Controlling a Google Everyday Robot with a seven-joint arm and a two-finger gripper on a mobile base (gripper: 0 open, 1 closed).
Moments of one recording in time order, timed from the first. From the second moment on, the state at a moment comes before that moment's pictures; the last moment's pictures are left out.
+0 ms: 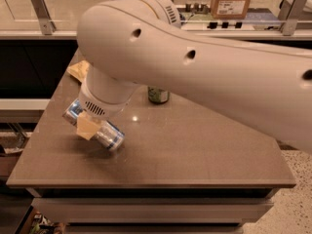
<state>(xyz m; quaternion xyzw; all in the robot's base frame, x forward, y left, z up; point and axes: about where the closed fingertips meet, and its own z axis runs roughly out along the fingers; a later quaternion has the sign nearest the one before) 0.449 0.134 0.878 -0.56 0.78 0.10 0.24</state>
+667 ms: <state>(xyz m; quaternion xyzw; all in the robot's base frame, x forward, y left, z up) 0.447 0.165 0.845 -0.56 0.79 0.13 0.22</state>
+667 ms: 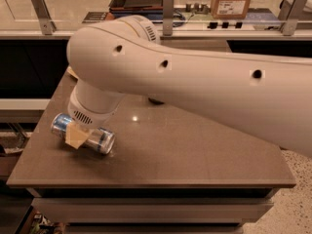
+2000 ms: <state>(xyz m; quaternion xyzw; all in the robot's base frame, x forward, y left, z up) 0.440 0.198 0.829 -0.59 0.77 0.14 0.20</state>
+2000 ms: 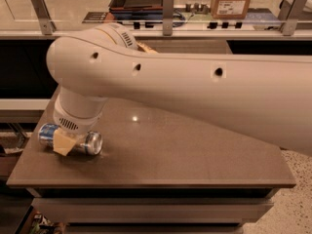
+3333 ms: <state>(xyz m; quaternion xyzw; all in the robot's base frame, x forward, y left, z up) 0.437 0.199 0.833 -0.60 0.76 0.14 0.21</state>
